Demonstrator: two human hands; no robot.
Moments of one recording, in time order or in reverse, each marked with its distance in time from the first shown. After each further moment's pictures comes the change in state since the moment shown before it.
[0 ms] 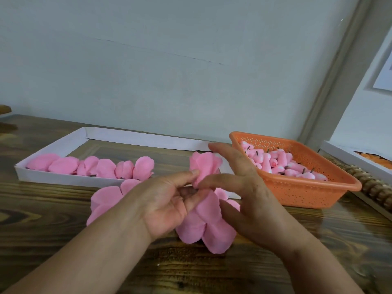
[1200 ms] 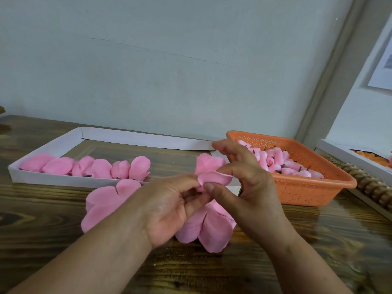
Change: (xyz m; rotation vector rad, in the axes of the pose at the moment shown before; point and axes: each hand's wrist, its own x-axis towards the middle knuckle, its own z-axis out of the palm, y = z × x) left_hand -0.003 -0.010 0.003 0.144 -0.078 0.039; right_hand 0.000 -0.006 0.011 0.398 0.286 0.187
